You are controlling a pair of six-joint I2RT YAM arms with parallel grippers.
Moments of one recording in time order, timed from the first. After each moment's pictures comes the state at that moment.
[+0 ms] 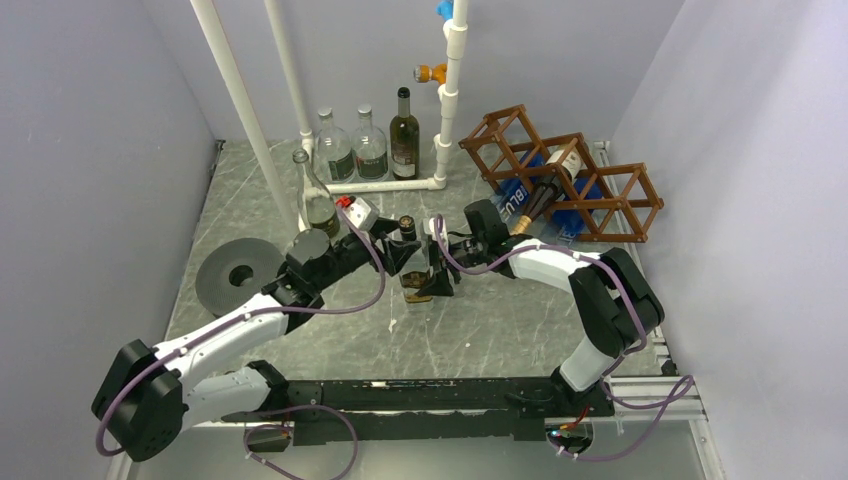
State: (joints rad) left arm -0.68 1.05 0.60 0.49 0.24 -0.18; right arm 0.55 1.63 0.86 0.06 -1.03 -0.53
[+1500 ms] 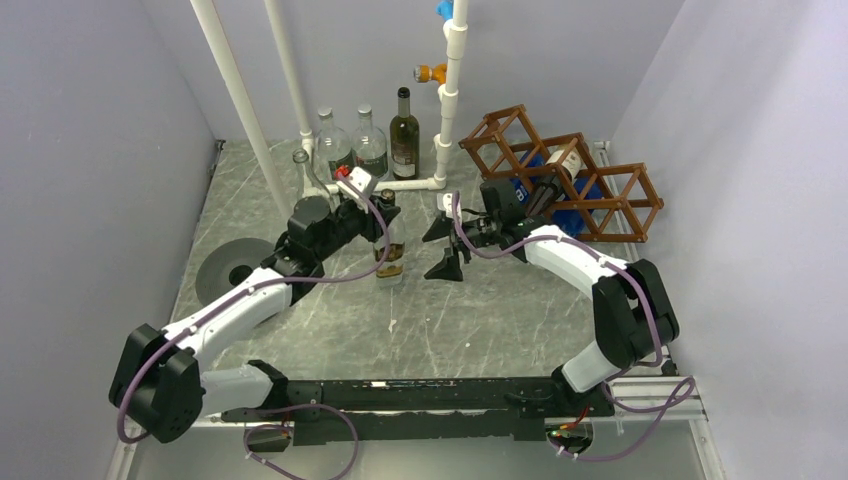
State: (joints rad) left arm -0.56 1.17 0.76 0.37 0.21 -0.07; right arm 0.47 1.55 0.99 -0.13 -1.06 -0.58
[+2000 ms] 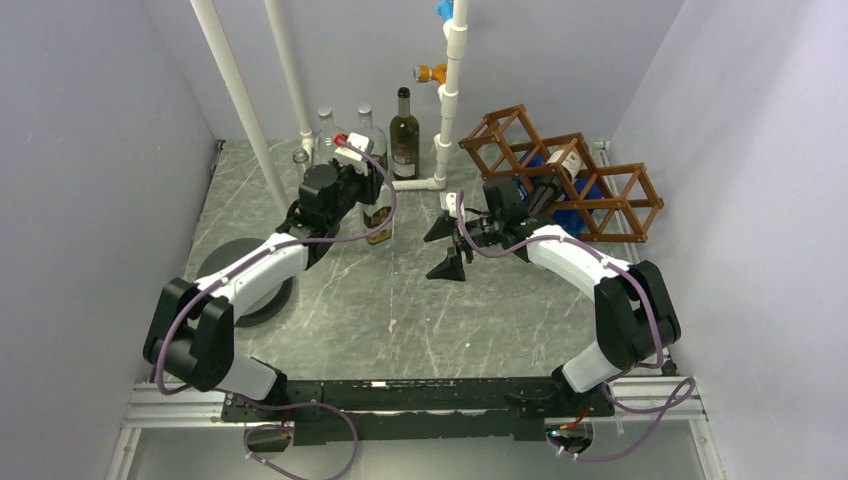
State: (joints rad) left arm -0.47 1.42 0.95 0.42 0.05 -0.04; right arm 0.45 1.54 0.99 -0.15 -1.09 -0.59
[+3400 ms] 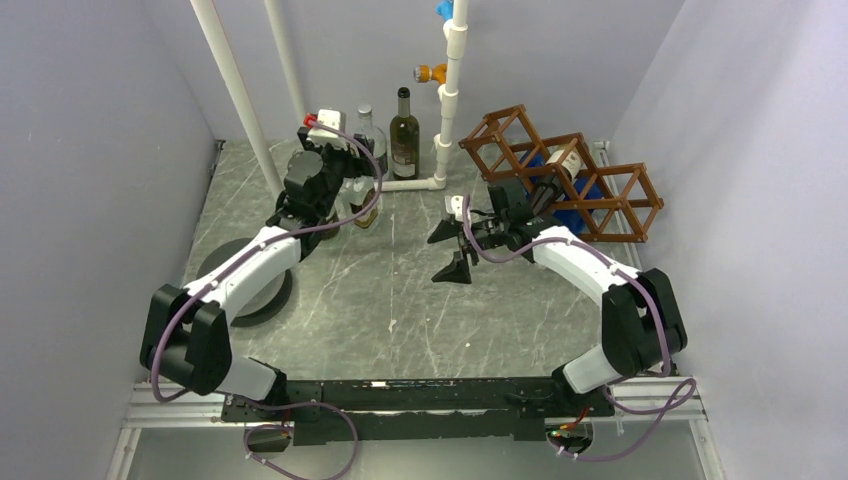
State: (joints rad) left arm -0.42 1.43 1.04 0.50 -0.19 -0.07; right arm 0.44 1.50 0.99 -0.23 -1.11 -0.66
